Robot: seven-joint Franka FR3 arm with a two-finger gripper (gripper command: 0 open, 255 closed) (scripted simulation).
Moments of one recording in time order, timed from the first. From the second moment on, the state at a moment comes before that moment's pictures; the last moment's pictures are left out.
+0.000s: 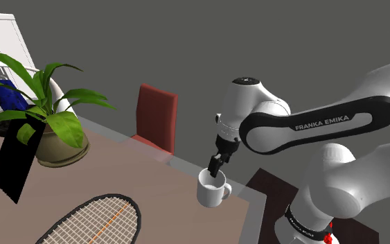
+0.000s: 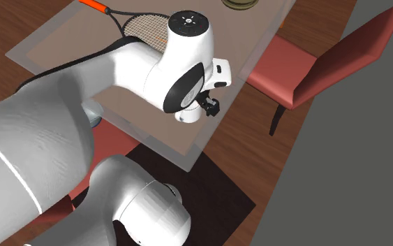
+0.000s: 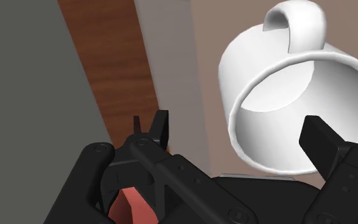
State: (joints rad) arm 0.13 -0.79 0.29 -2.88 0.23 2.20 0.13
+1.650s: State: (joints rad) arm 0.13 -0.70 0.32 -2.94 0.25 2.35 0.13
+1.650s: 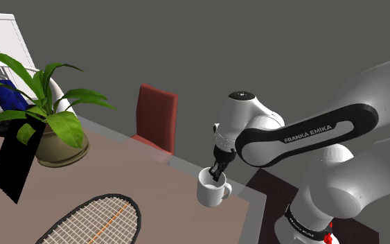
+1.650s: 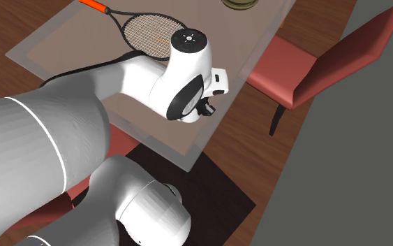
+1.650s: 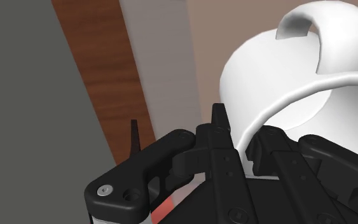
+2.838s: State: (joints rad) arm 0.11 -0.83 0.26 -2.77 0.20 2.04 0.13
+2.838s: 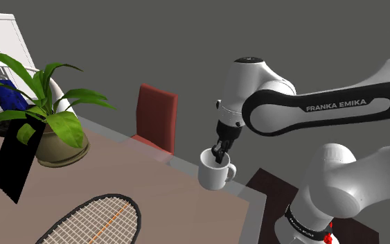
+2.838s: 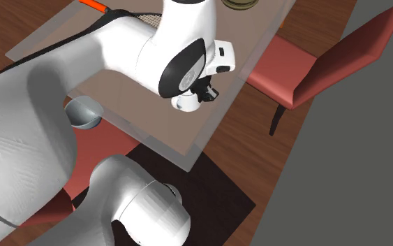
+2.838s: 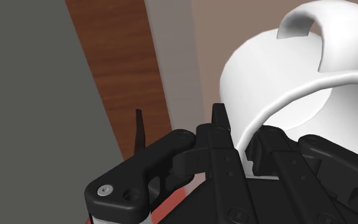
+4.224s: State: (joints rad) arm 0.17 -0.89 0.37 -2.56 0.26 1.80 0.29
